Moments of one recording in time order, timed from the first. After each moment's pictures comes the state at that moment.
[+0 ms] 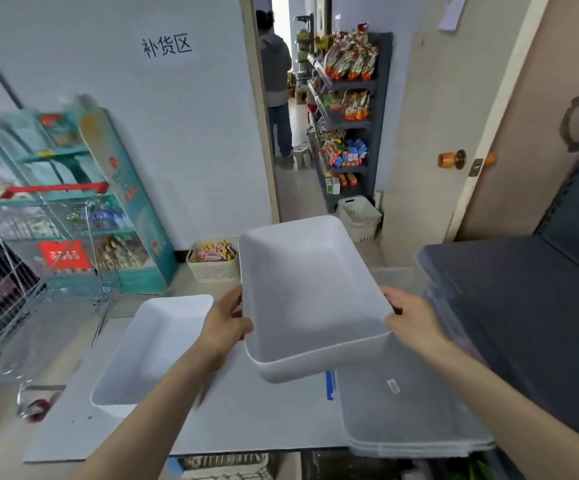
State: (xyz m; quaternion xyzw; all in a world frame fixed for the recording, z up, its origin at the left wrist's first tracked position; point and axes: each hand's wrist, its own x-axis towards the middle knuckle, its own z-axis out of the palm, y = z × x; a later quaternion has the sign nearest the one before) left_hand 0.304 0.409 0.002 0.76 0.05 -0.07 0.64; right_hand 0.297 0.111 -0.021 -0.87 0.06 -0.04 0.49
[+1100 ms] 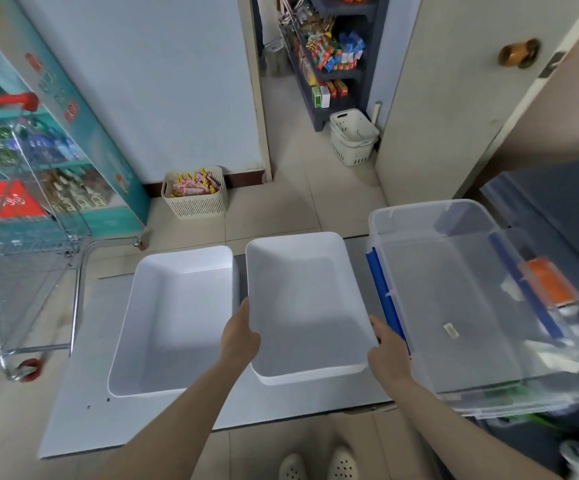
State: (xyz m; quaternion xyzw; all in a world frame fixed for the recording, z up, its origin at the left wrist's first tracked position) left_hand 0.376 0.536 -0.178 0.90 0.08 -0.17 0.40; right_hand 0.301 0.290 -0.203 -0.83 0.24 0.08 0.50
